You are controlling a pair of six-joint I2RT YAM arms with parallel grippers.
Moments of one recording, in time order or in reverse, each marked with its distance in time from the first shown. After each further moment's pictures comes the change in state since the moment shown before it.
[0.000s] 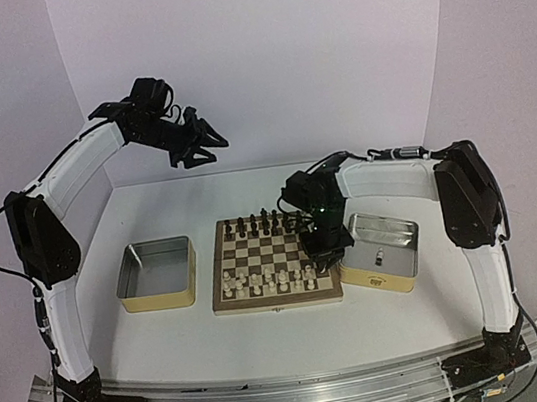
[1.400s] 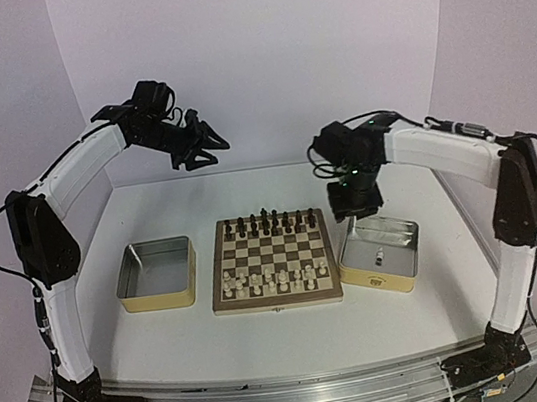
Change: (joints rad) left arm -0.002 -0.001 -0.028 0.031 0.003 -0.004; right arm -0.098 -0.251 -0.037 0.000 0.222 0.061
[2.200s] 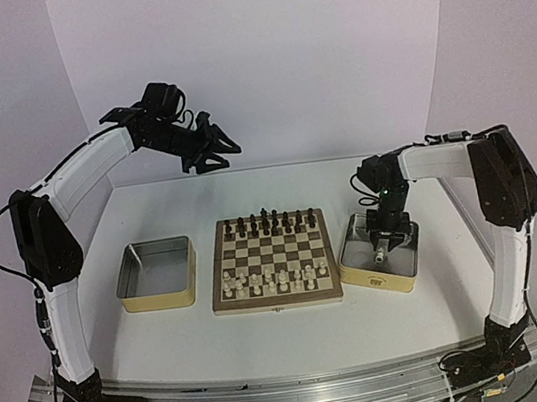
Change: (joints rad) left arm -0.049 0.000 -0.029 0.032 0.024 -0.006; right arm -0.281 0.096 -0.289 0.146 -0.186 0.059
